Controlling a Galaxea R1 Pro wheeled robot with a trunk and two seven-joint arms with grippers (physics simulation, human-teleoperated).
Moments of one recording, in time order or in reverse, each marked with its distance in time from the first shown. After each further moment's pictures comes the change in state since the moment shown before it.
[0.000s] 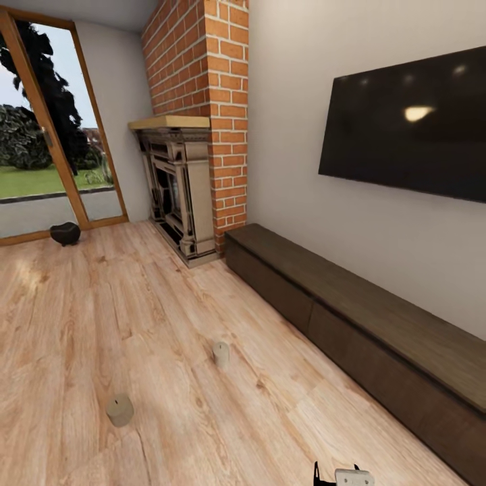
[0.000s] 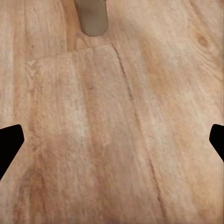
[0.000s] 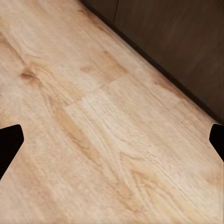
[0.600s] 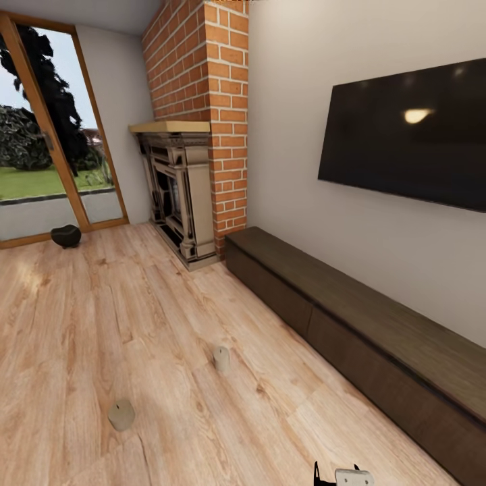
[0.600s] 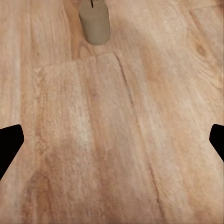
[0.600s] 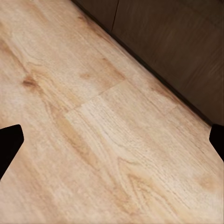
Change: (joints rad) left arm 0.000 0.002 0.001 0.001 0.002 0.000 0.002; right arm 0.000 0.000 0.000 0.000 0.000 0.000 0.000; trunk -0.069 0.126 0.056
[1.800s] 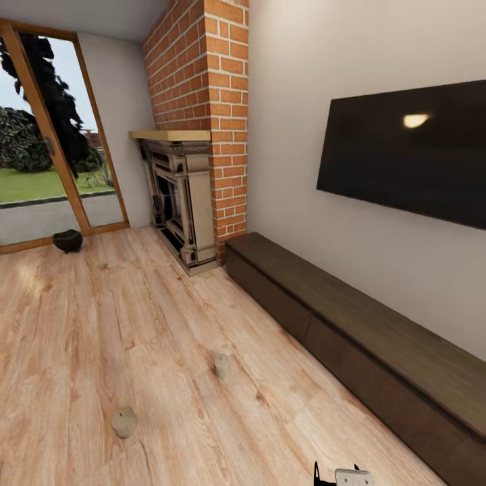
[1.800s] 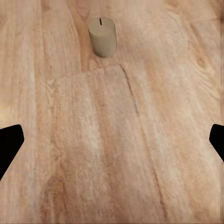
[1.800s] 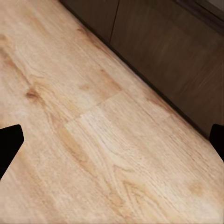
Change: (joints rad) left arm 0.000 0.015 0.002 0.002 0.000 0.009 0.004; right arm 0.000 0.000 0.001 0.000 0.000 0.000 0.000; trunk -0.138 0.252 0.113
